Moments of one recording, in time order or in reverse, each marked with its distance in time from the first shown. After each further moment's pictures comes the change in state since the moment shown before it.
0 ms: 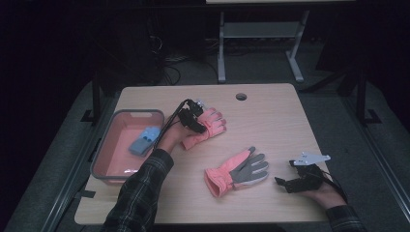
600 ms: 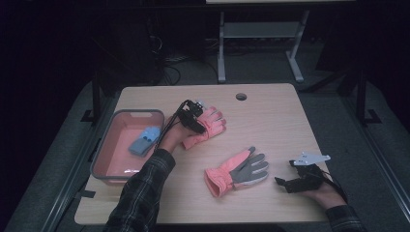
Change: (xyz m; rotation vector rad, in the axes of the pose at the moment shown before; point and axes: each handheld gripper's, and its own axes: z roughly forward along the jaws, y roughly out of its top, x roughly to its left) left arm 0.001 0.000 0.006 0.037 0.024 -0.043; right arm 0.000 0.000 0.000 0.000 0.000 0.000
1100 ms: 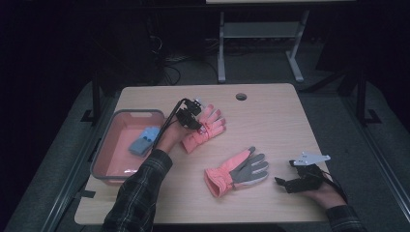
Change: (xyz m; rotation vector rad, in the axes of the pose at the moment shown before) left arm 0.001 -0.001 -0.023 0.001 -0.072 -0.035; right arm 0.000 0.000 0.000 0.000 0.000 -0.002
